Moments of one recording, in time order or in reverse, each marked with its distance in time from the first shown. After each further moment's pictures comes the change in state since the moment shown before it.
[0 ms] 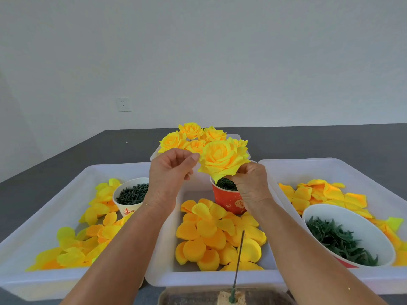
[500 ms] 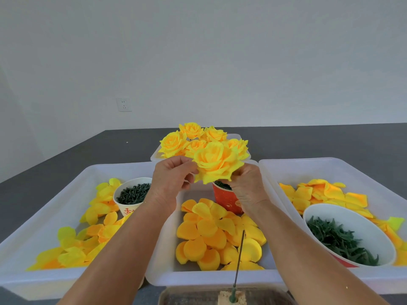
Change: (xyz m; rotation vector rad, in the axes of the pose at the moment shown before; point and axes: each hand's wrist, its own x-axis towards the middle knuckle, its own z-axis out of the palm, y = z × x) left_hand 0.001 0.001 0.000 -0.025 -0.008 -0.247; right_hand -0.004 -0.001 0.004 0.048 -0.097 -0.062
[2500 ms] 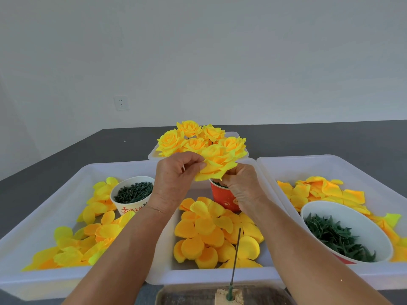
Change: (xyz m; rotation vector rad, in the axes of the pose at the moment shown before) left_hand -0.001 -0.008 0.005 0.508 -0.019 0.620; right_hand -0.001 0.001 0.001 0.049 -0.076 0.139
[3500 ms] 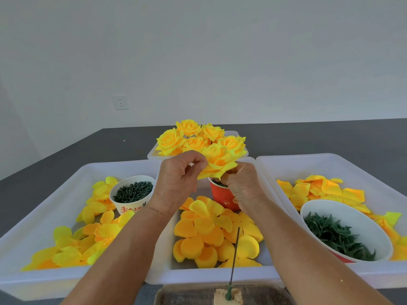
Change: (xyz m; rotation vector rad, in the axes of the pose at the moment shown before) left_hand -0.004 0.003 0.000 -0.015 -0.098 0.029; right_hand 0.009 0.008 -0.002 -0.173 0.063 -0.033
